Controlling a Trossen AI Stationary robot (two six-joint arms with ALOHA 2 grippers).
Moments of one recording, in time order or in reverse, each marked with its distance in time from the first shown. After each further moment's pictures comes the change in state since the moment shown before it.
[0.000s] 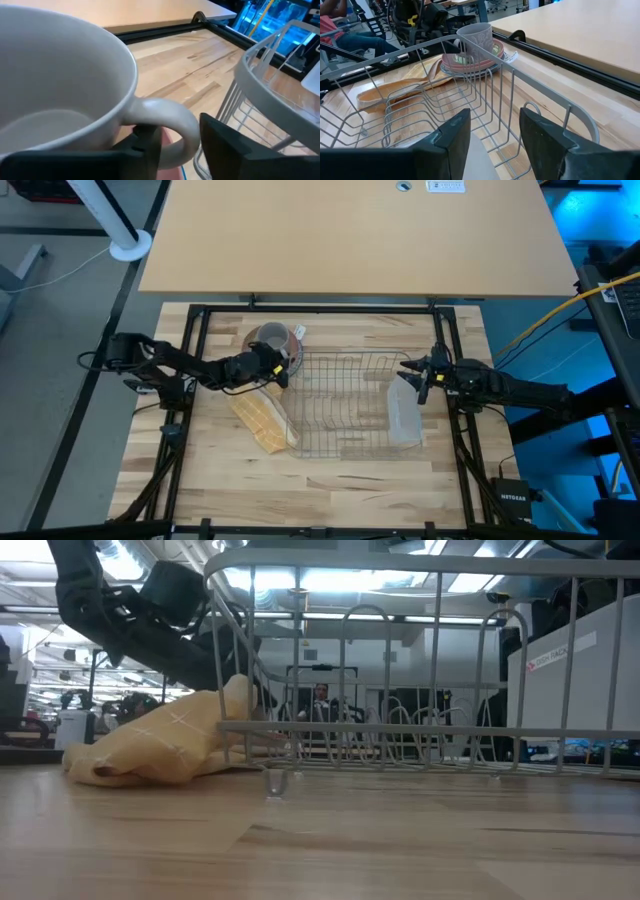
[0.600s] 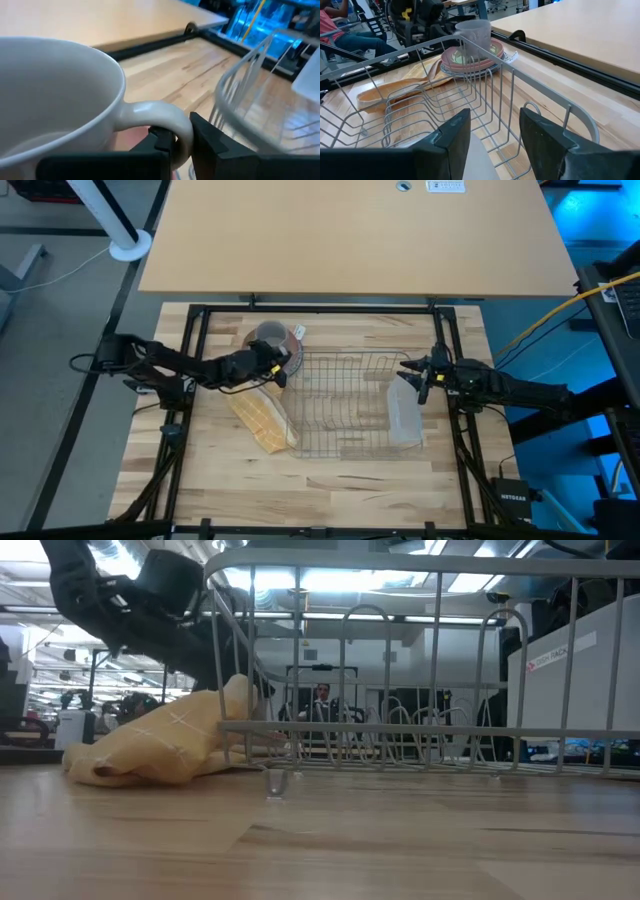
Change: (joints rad) left arm -0.001 -0.087 0.000 -0.018 0.001 0.096; right arm 0.000 0.000 0.000 0.000 0.000 0.000
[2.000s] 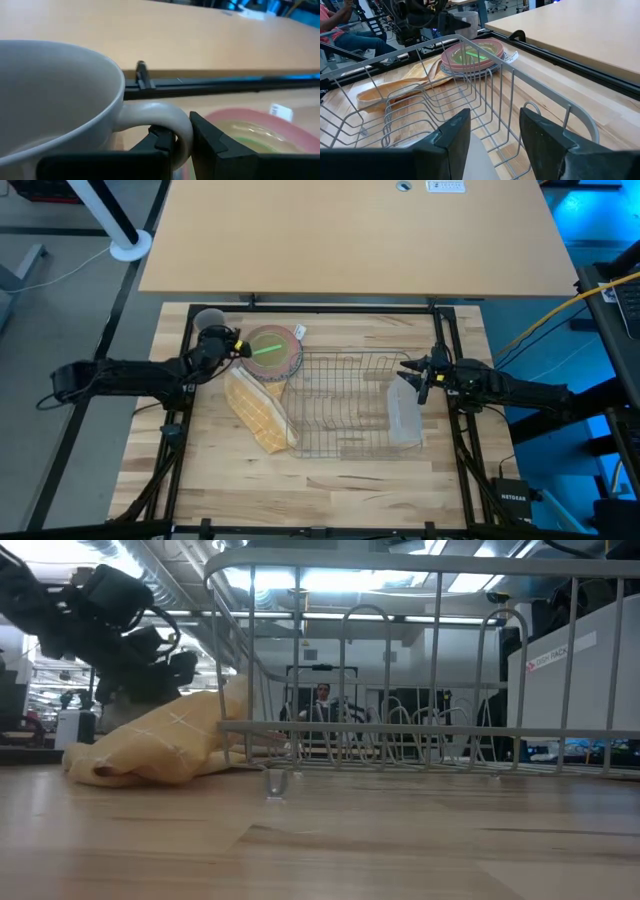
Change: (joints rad) left arm 0.292 -0.501 -0.257 -0.346 -0.320 -0.099; right arm 0.000 0.000 0.000 0.000 0.000 -0.003
